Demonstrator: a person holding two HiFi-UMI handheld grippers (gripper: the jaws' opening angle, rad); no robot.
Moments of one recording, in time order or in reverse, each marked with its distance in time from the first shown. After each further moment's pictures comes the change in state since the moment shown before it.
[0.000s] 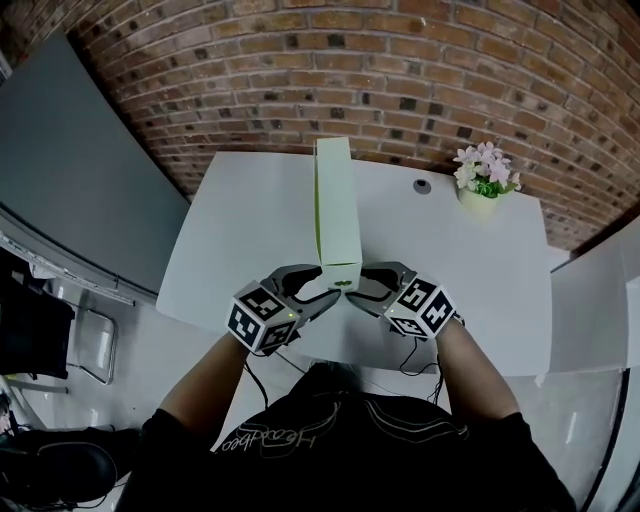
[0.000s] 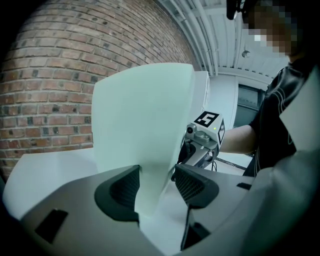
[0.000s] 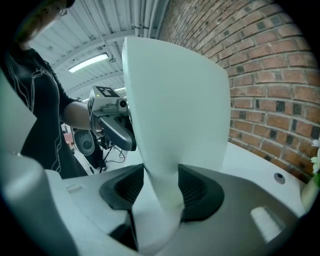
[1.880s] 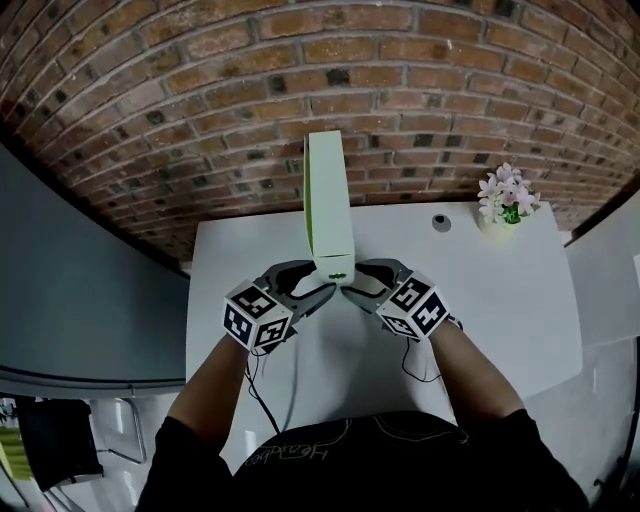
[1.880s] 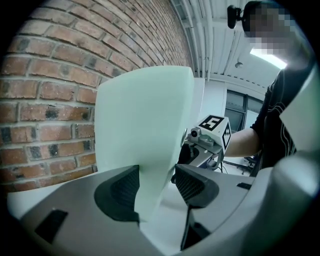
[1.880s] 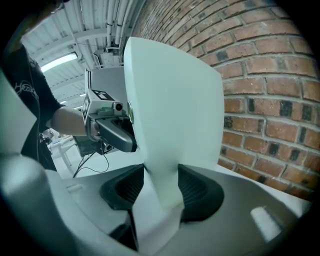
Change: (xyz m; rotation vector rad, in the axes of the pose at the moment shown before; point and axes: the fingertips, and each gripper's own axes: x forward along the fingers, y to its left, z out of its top) left arm 0.032 0.219 0.061 0.066 -0.016 -0.175; right arm 0.119 -0.161 0.092 0.134 -0.051 -0.265
